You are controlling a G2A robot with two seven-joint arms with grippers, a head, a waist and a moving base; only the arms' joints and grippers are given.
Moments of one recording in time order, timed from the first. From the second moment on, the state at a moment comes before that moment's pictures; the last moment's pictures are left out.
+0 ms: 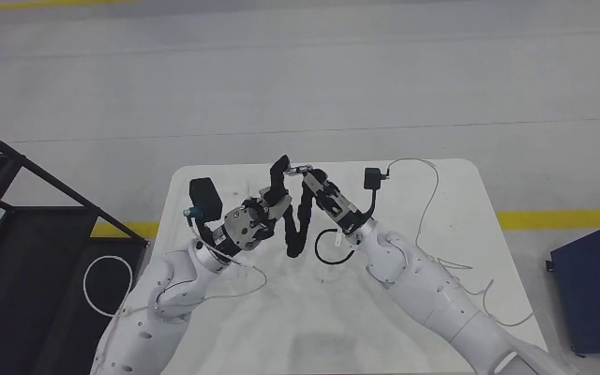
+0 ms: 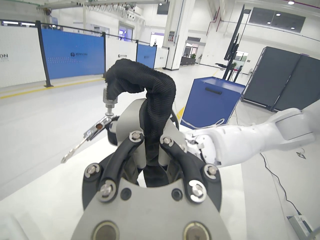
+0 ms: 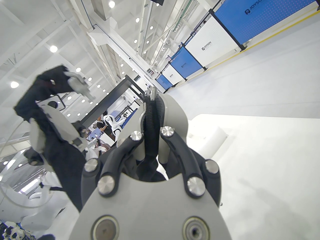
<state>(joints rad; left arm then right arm) 1.41 -1.05 -1.33 -1.94 0.81 -0.61 0.07 -0.86 -1.32 0.66 -1.11 -0.23 -0.67 -0.31</state>
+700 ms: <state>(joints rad) 1.66 -1.03 -1.44 -1.92 0.91 -0.68 0.01 -0.86 -1.32 0.66 -1.11 -0.23 -0.67 -0.31</state>
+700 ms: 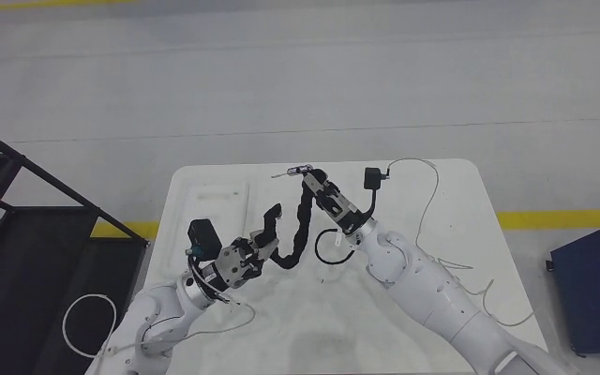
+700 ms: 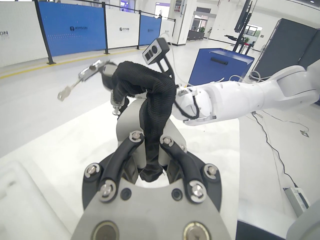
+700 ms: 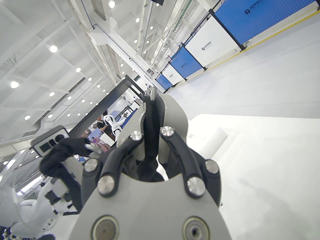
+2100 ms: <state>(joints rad) 1.41 -1.03 -1.23 -1.69 0.64 -0.57 -0.59 -1.23 -1.21 1.02 -1.61 -0.15 0.23 0.40</state>
